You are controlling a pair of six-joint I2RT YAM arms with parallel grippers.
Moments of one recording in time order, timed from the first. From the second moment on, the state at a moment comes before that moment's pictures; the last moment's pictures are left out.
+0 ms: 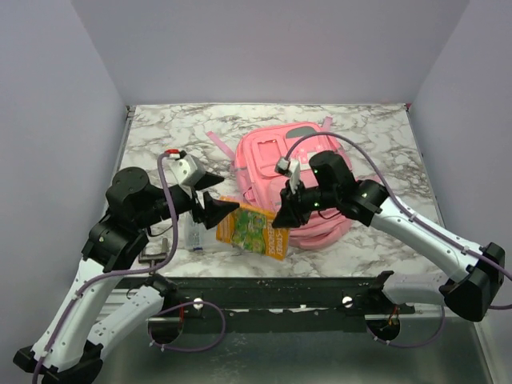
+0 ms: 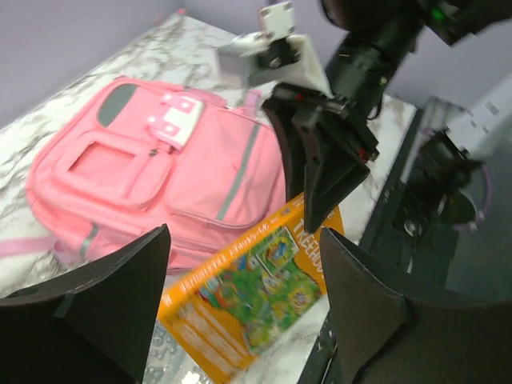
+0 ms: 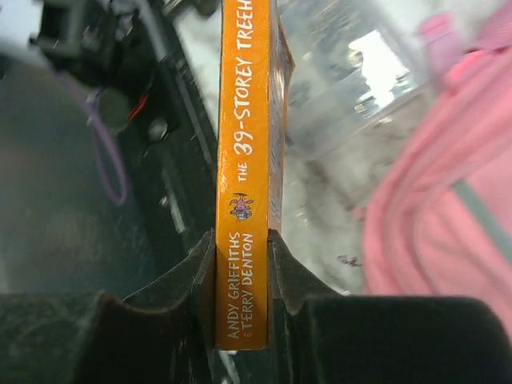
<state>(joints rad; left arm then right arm) -0.50 0.71 1.07 -0.47 0.52 -0.05 0.76 1.22 1.11 -0.50 -0.52 0.09</state>
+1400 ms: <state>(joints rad) -0.67 1.22 1.18 -0.80 1.02 0.26 0.87 0.97 0.97 -0.40 -0.58 0.15</state>
